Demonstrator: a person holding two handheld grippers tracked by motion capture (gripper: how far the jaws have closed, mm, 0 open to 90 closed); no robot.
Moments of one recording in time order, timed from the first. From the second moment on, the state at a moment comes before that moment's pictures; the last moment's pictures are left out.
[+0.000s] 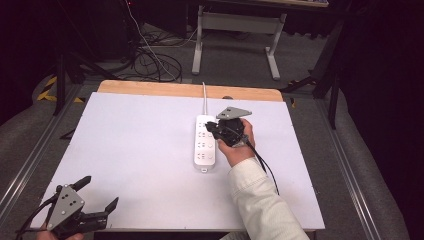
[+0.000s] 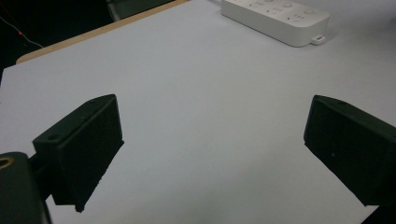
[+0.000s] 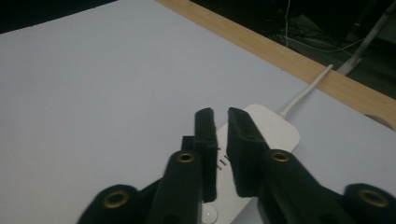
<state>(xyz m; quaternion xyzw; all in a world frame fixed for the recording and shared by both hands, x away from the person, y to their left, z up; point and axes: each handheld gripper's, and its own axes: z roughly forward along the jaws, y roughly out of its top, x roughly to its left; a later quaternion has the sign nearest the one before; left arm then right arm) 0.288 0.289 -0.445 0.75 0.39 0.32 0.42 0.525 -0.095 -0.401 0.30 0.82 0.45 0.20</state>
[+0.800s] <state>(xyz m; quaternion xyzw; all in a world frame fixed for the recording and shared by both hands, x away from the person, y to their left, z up) 0.292 0.287 -0.445 0.76 0.39 0.31 0.43 0.465 -0.153 -0.372 0.27 0.81 0.49 0.17</state>
